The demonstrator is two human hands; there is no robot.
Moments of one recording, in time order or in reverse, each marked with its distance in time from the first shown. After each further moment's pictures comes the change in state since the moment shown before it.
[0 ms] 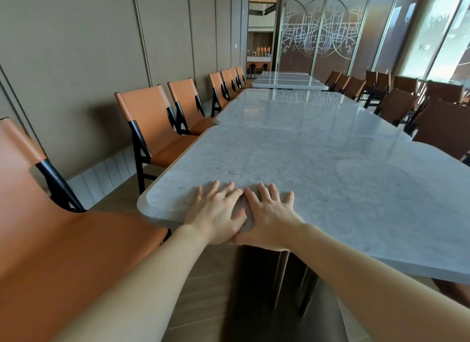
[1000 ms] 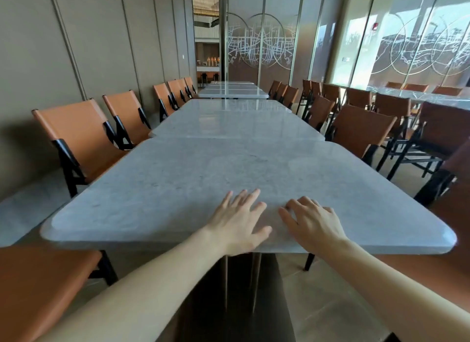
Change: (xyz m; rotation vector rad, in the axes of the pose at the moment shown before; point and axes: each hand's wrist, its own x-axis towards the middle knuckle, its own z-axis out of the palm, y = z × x) left_hand 0.022 0.188 -0.007 0.054 -0.080 0.424; right_hand -0.142 0.177 -0.032 -0.049 0.176 0.368
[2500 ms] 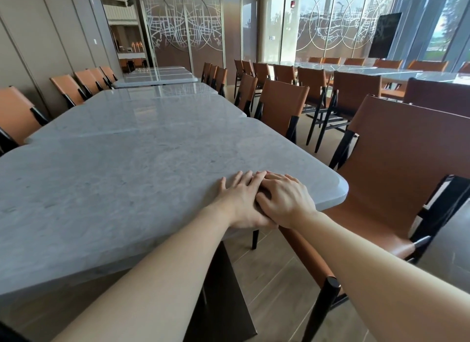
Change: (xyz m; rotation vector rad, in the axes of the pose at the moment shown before) left_hand 0.171 0.156 0.044 -0.280 -0.110 0.141; right_hand -0.006 0.167 0.023 0.195 0.132 0.136
